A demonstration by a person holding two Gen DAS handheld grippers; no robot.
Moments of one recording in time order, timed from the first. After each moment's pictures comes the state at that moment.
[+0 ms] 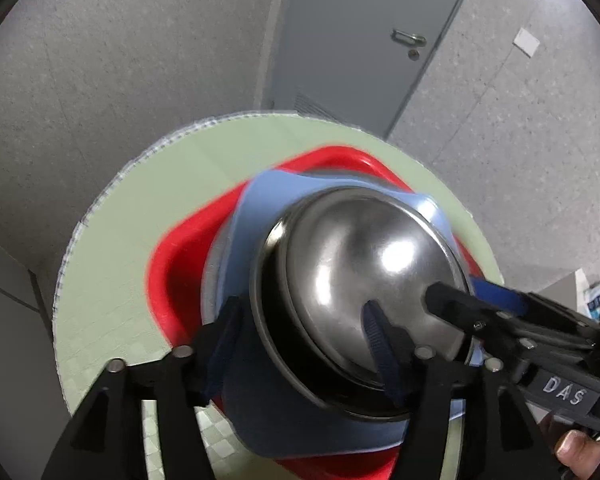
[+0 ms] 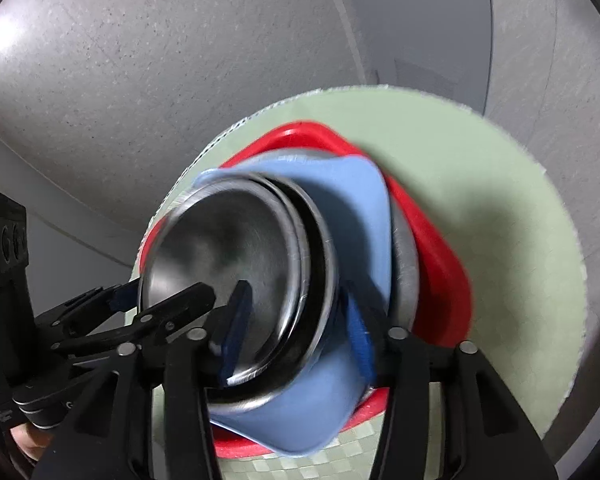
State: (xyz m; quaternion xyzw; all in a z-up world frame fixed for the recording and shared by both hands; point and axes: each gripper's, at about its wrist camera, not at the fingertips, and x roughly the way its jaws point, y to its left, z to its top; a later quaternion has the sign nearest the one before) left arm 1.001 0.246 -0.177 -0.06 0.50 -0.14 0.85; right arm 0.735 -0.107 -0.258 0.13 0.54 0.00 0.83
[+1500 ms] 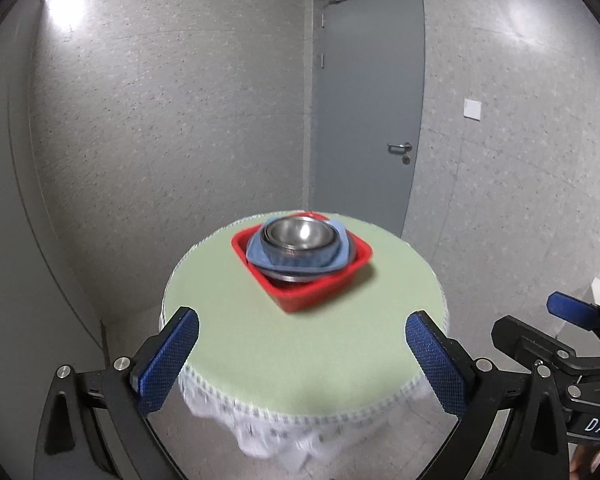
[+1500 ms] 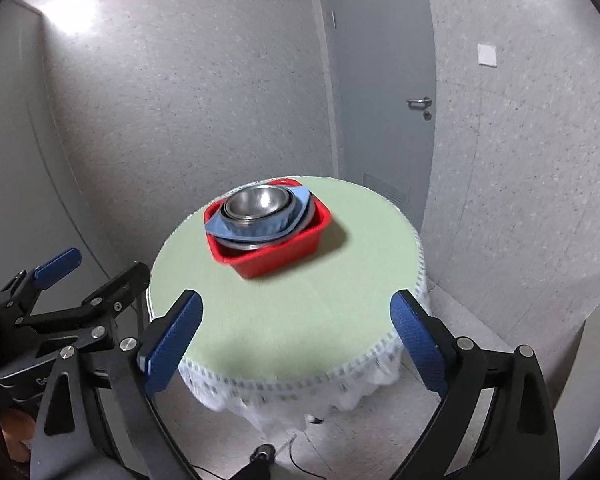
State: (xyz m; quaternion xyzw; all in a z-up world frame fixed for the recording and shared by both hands) left arm 0.514 0.164 -0.061 -0.01 0.27 -0.03 0.96; right arm 0.391 -0.100 -0.108 0.02 0.36 -0.01 0.93
